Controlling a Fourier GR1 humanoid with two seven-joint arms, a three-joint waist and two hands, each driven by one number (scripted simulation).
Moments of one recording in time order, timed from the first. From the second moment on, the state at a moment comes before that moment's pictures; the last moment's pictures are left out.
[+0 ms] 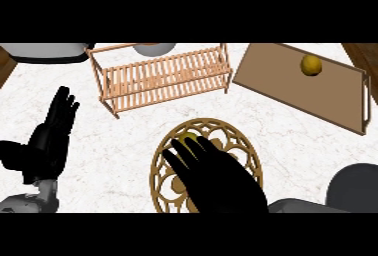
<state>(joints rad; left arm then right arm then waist) -0.08 0.37 -0.14 -1.65 0.21 0.36 0.10 -0.71 -0.38 0.90 -1.96 0.26 0.36 0.98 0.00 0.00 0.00</state>
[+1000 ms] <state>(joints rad) -0.09 0.31 -0.08 -1.65 0.15 0.30 0.13 -0.48 -0.32 0.86 -1.80 0.59 0.45 0.82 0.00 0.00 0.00</state>
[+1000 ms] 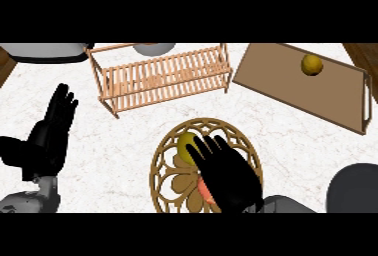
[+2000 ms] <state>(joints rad) -0.07 0.24 -0.02 -1.67 0.07 0.23 0.15 -0.32 -0.19 0.76 -1.58 0.87 0.41 0.51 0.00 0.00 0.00</state>
